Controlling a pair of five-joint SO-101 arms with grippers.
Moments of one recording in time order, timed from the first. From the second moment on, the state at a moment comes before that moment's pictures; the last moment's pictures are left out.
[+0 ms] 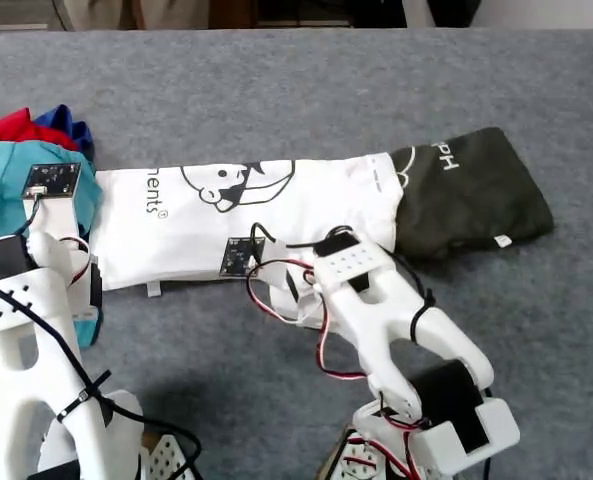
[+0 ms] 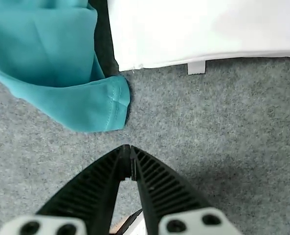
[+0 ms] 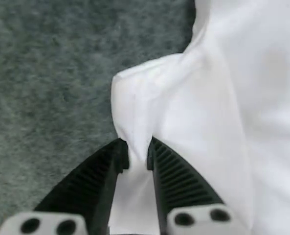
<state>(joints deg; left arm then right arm) -23.2 -39.1 36.9 89.5 -25.7 -26.9 -6.9 49.1 55.8 47.3</state>
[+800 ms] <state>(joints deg) -23.2 -39.1 36.9 91.8 -25.5 -18.2 10.9 5.9 78.5 59.0</state>
